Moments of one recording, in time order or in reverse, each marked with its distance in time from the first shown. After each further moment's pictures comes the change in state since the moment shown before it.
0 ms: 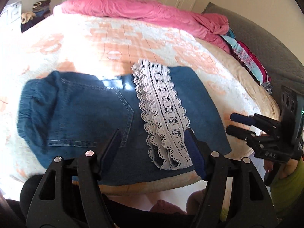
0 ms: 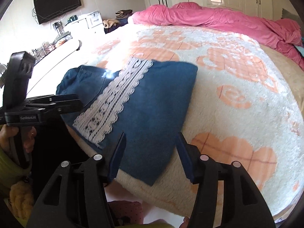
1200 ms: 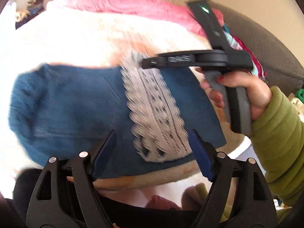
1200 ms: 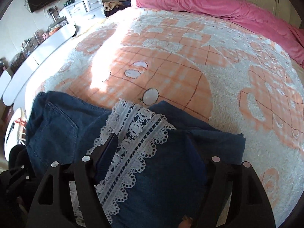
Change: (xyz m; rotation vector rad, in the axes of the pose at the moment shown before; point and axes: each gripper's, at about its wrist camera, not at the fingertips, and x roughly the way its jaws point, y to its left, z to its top) left arm -0.006 -0.006 -0.009 0.003 0.011 -0.014; right arm 0.126 0.009 0.129 -0.009 0.147 0.093
